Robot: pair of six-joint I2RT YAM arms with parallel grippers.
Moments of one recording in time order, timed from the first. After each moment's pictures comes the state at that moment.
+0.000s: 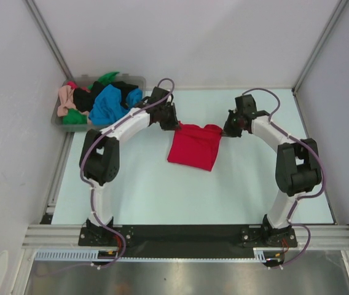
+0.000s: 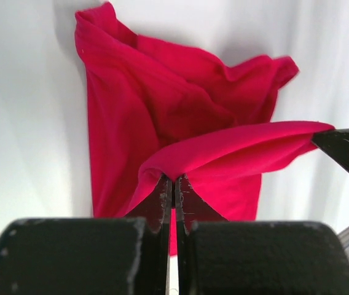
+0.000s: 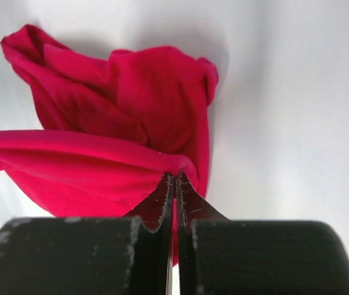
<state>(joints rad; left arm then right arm) -0.46 2.01 1.65 -0.52 0.22 -0.60 0.23 1.79 1.31 -0.44 -0.16 0.55</state>
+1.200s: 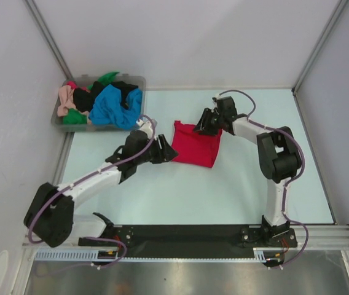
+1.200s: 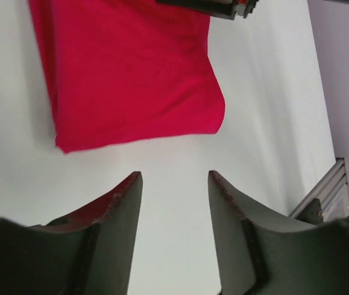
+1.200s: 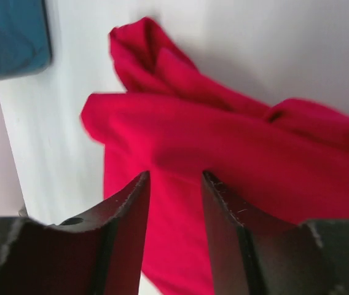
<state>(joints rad) -0.56 1.26 0.72 0.04 0.20 -0.66 0.36 2.01 1.40 -0.14 -0.39 0.64</state>
